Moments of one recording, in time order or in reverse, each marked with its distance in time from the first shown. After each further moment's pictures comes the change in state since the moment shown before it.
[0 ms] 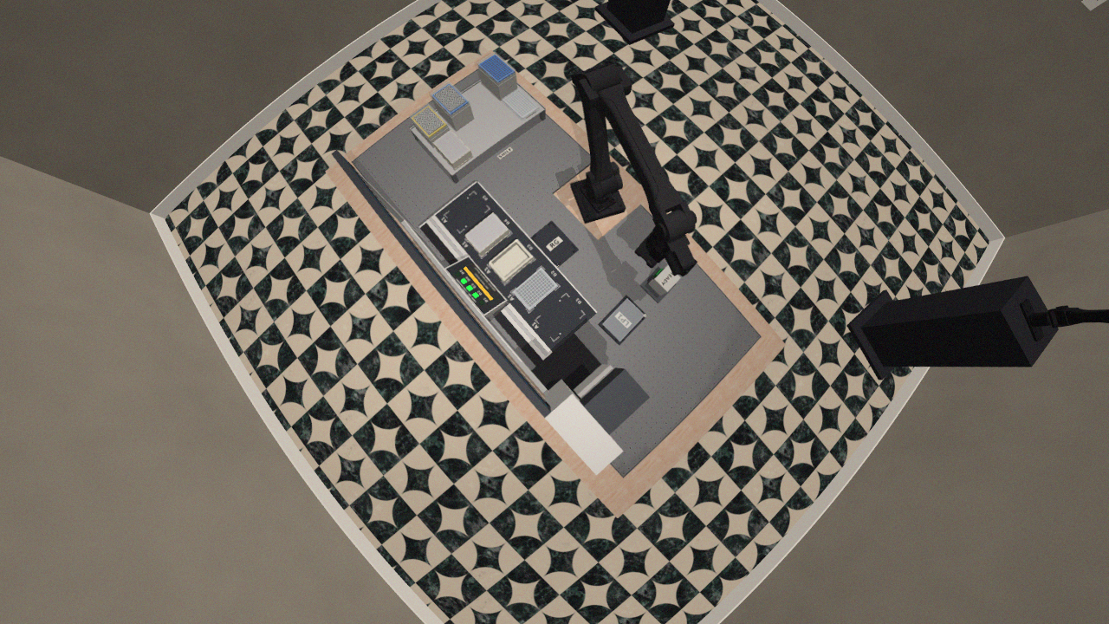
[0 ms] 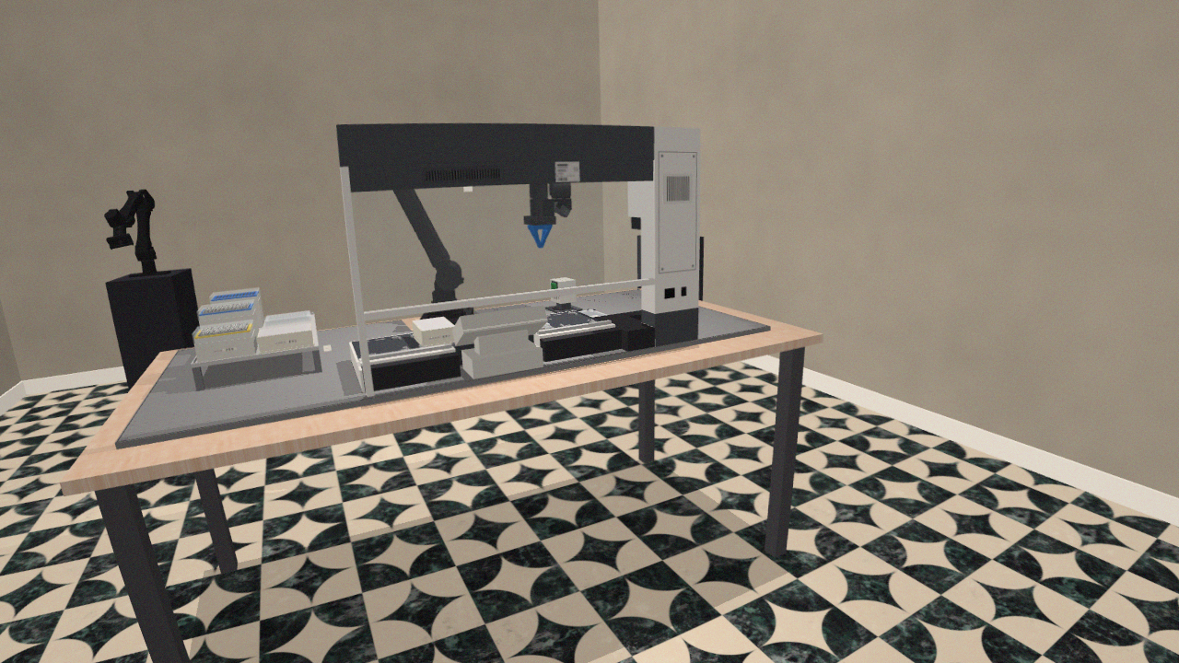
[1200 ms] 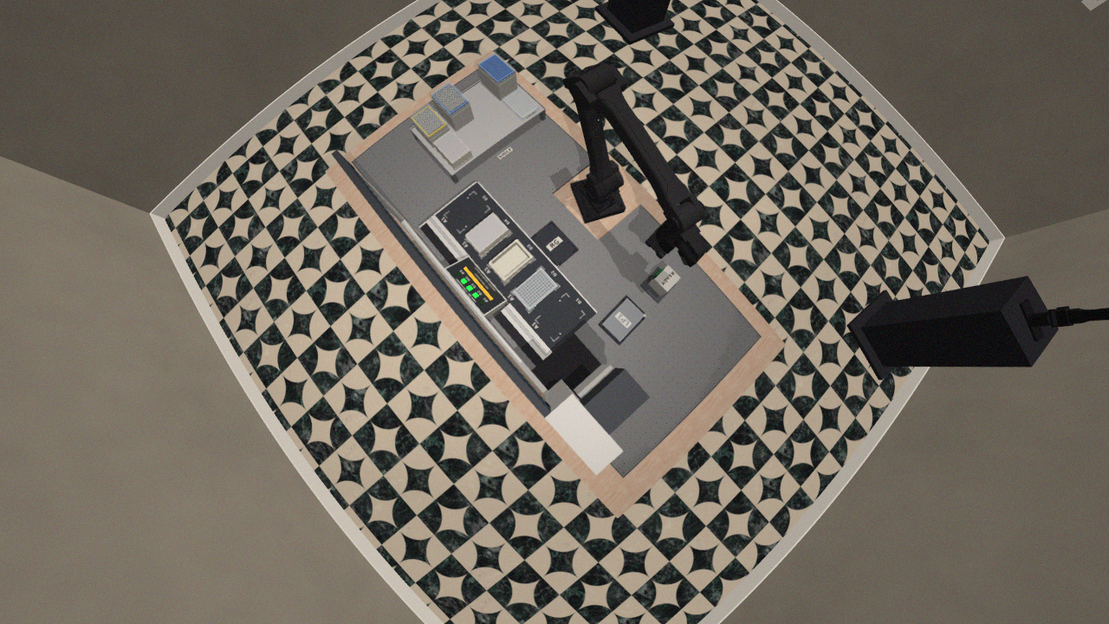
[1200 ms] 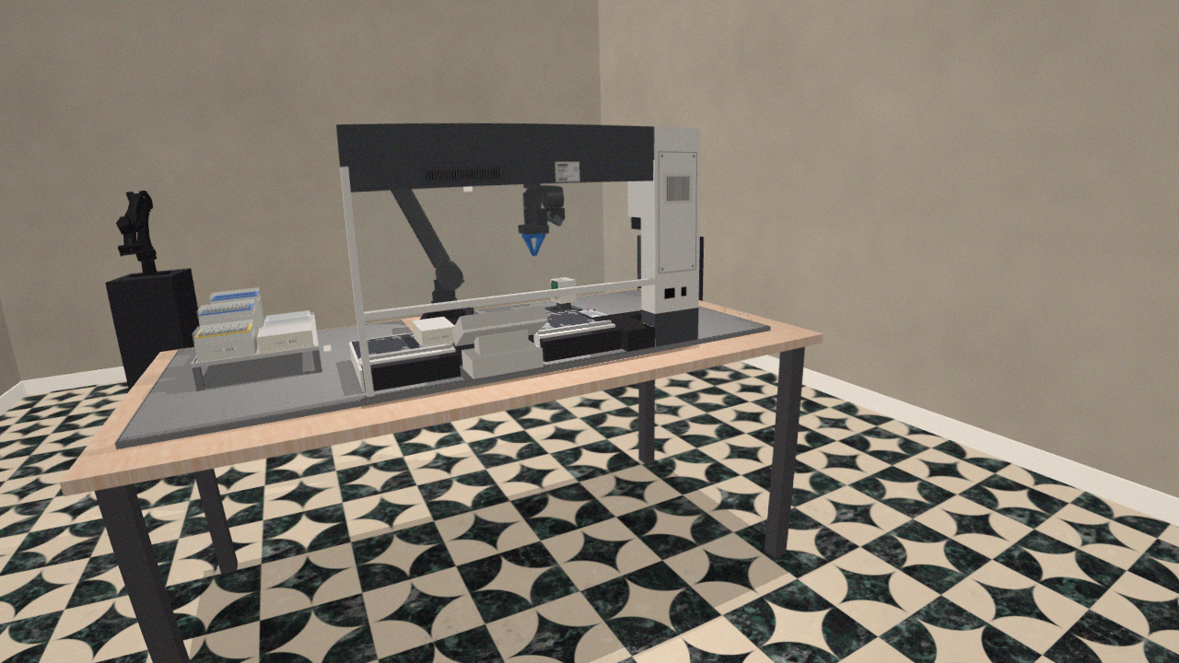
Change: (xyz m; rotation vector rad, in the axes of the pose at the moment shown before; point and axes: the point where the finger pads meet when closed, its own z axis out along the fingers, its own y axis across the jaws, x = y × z) arm -0.005 0.054 0.031 0.002 -0.003 0.029
